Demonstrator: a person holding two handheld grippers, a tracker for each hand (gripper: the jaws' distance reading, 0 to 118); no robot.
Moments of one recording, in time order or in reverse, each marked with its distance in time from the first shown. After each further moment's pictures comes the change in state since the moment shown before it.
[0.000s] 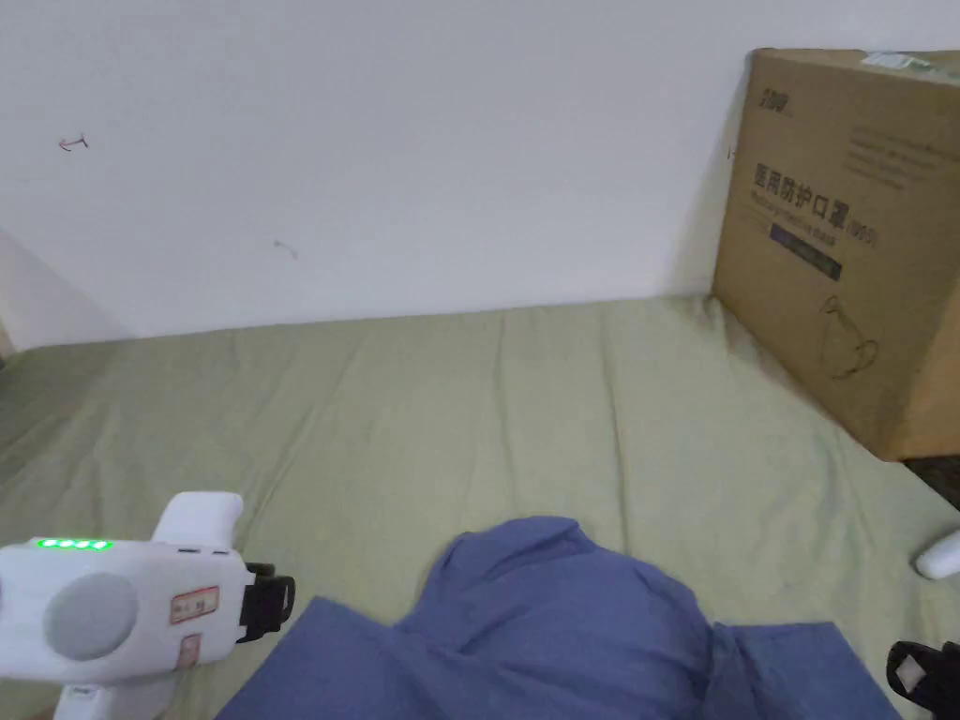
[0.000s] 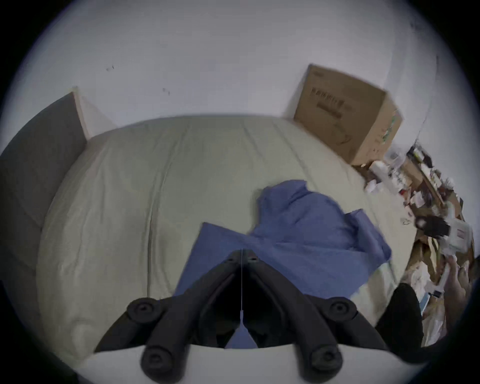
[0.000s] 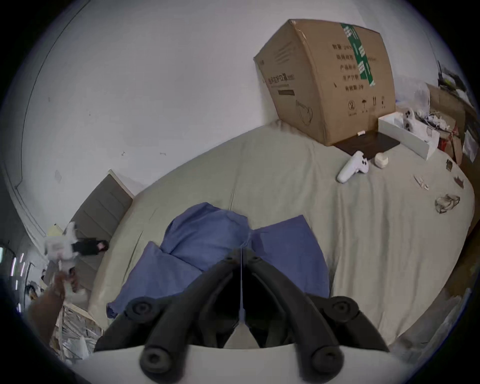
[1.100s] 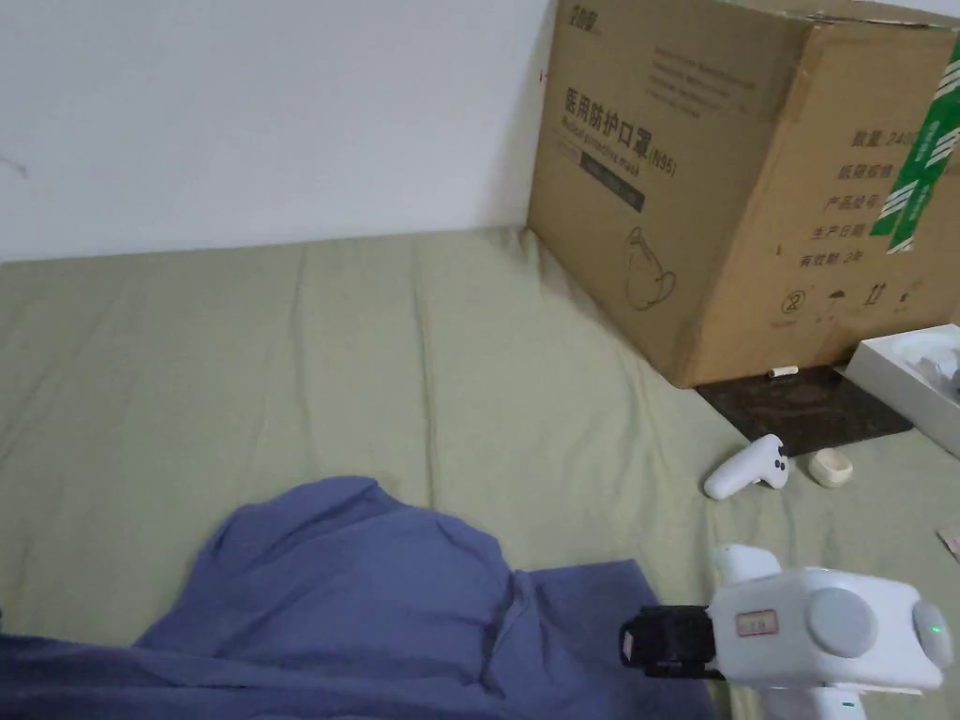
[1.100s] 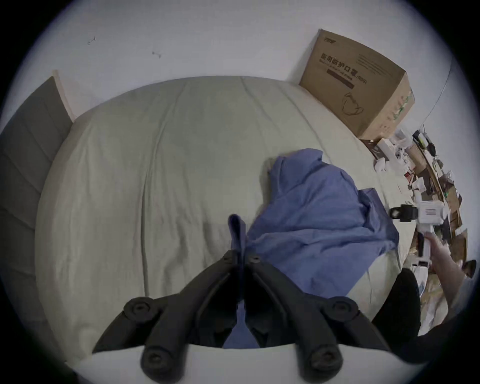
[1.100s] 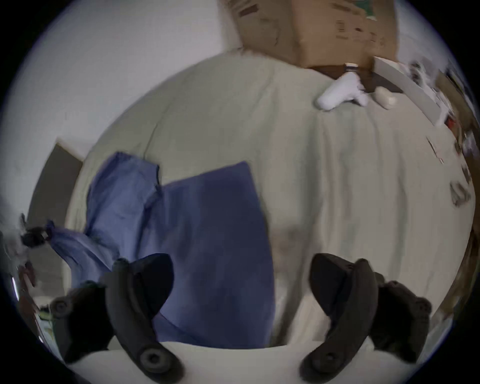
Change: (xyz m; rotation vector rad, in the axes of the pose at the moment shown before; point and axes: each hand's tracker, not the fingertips) left arm -0.009 0.000 -0.018 -0.159 -0.040 -0.008; right arm 0.075 0.001 -0.144 -0.441 -0.214 0.035
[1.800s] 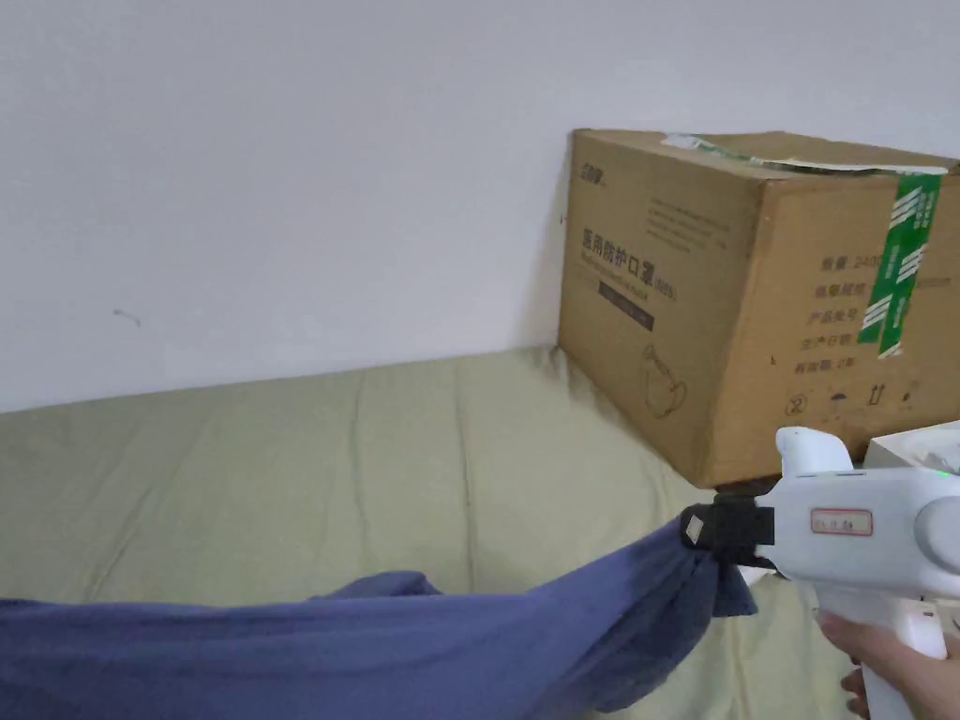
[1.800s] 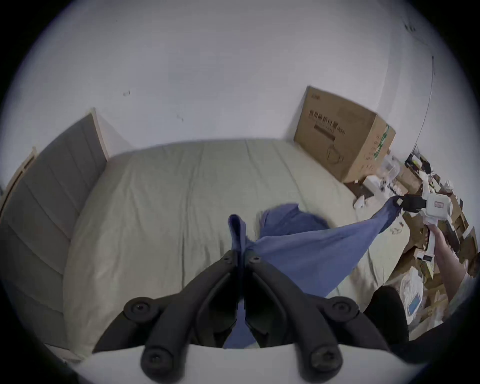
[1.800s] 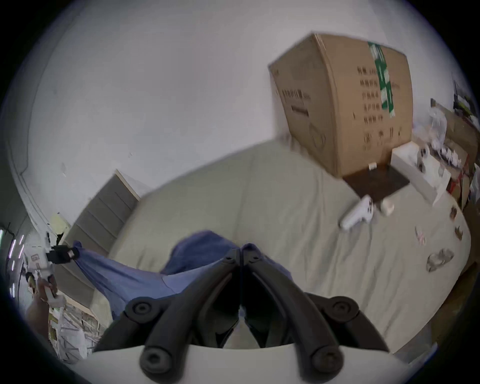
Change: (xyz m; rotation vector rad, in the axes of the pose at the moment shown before) left arm 0.011 -0.017 0.185 0.345 0.062 0.000; right arm -0.046 0.038 0.215 0.481 0.245 0.069
